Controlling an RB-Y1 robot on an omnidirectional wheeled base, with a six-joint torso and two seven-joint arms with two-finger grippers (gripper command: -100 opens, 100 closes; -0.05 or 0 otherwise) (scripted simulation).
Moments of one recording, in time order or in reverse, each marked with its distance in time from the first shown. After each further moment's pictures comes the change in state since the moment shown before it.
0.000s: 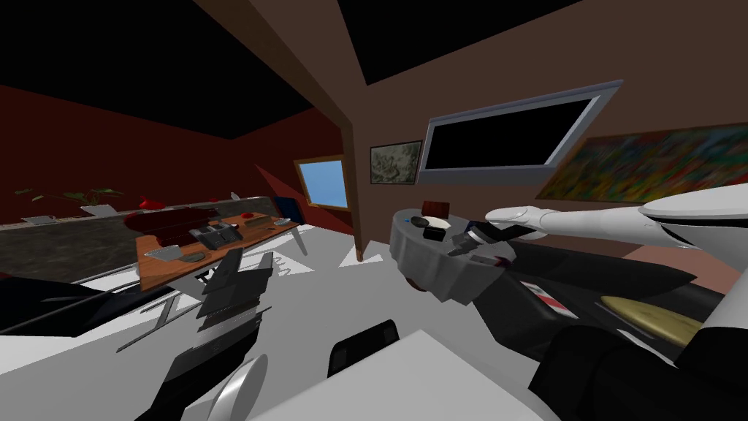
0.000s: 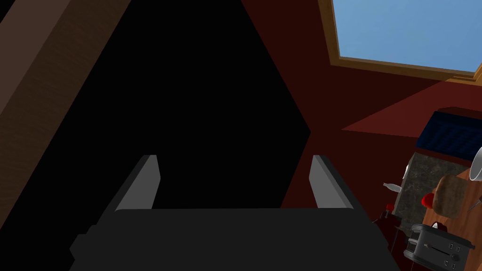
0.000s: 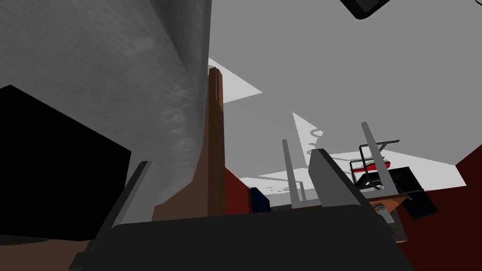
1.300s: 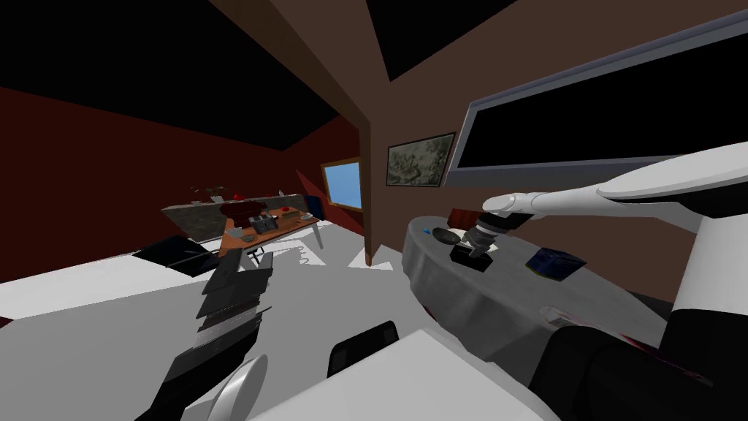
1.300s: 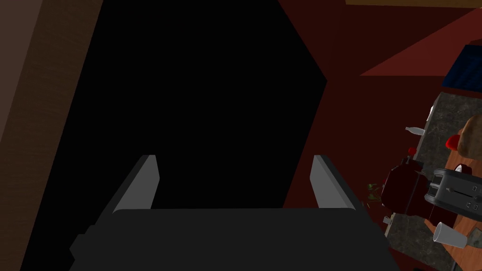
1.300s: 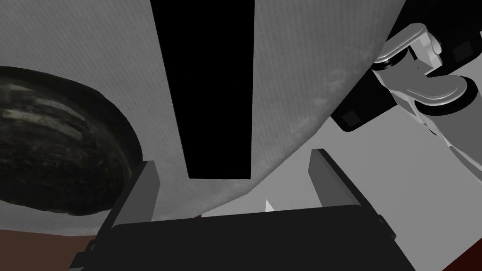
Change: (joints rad) left arm 0.000 0.000 0.000 0.000 0.000 0.000 0.000; right arm 0.063 -0.195 0.031 0.094 0.191 -0.072 0.016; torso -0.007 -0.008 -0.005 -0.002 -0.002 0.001
